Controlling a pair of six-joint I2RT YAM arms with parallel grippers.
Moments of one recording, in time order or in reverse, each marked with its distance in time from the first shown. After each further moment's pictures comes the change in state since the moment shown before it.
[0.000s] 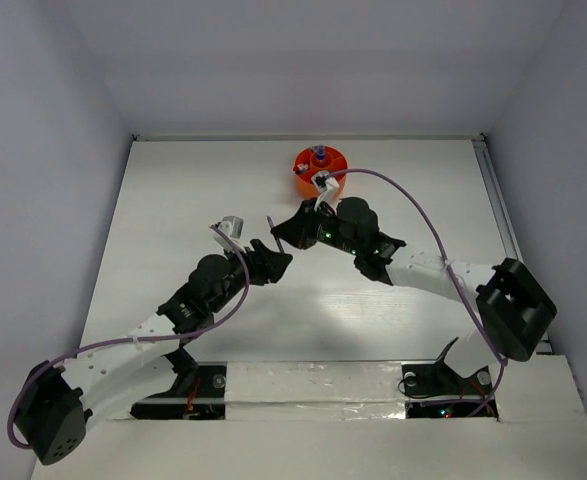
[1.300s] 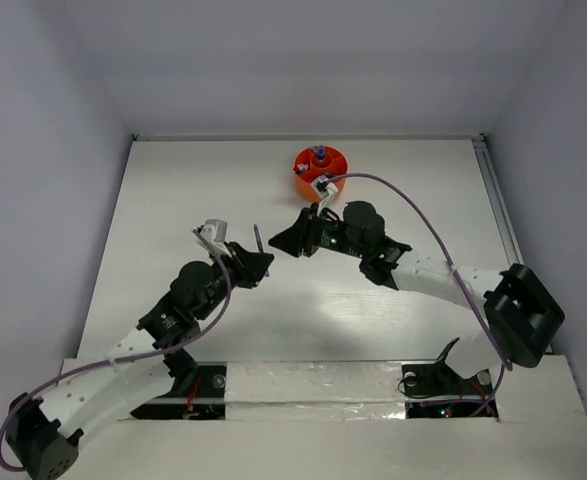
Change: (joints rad) left arm 0.007 -0.171 0.012 -0.139 -0.027 0.016; right arm -0.001 -0.042 -0.051 0.057 -0.121 0.044
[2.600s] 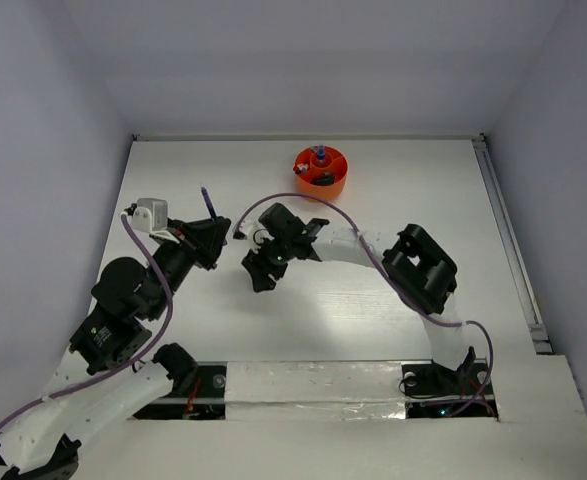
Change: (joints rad) left arm 0.011 -0.136 0.487 -0.391 -0.123 0.272; right arm 0.096 0.608 0.624 -0.846 -0.129 -0.771
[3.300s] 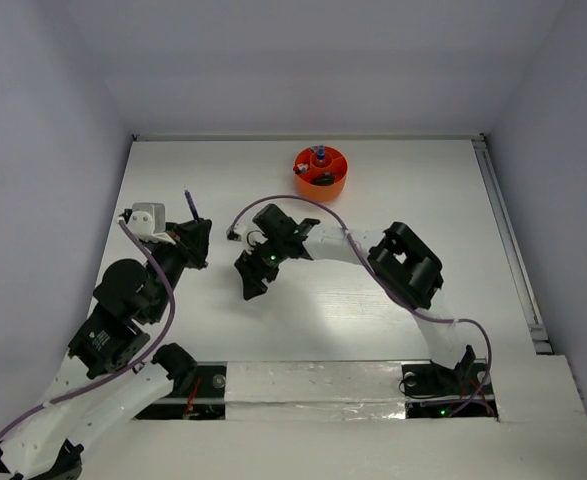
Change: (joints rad) left arm 0.035 -0.029 -0.015 -0.077 -0.154 0.120; right arm 0.003 0.104 0.076 0.001 -0.175 0.068
